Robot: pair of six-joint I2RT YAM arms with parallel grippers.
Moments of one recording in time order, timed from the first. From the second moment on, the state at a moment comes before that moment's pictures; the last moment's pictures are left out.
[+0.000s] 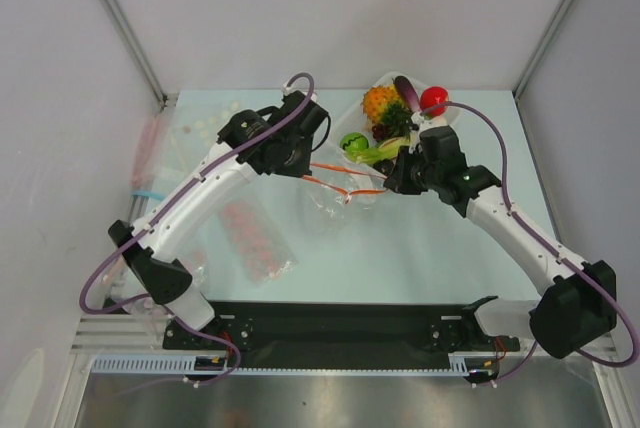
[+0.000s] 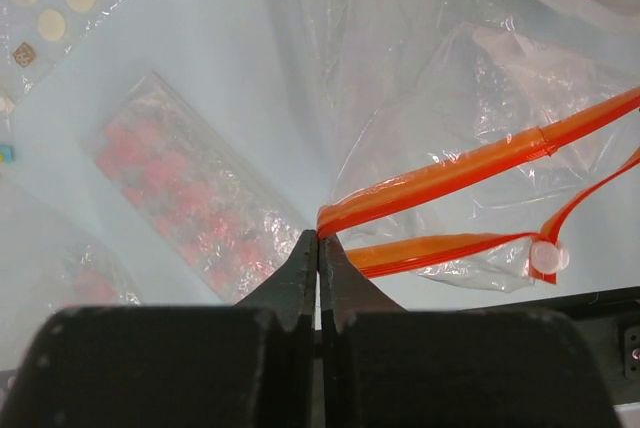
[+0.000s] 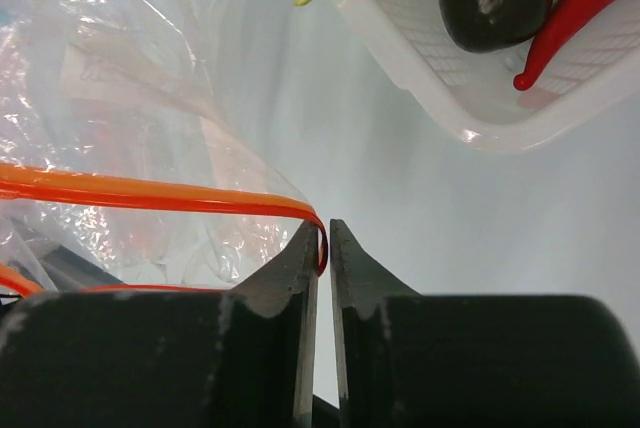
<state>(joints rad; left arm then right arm) -0.79 1.62 1.90 -1.28 -0.37 -0.51 0.44 1.26 1.06 -0.47 -0.16 0.44</state>
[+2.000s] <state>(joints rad) -0.69 1.87 2.13 -1.28 -0.65 -0.36 0.23 1.73 1.46 -0.21 -0.11 0.24</state>
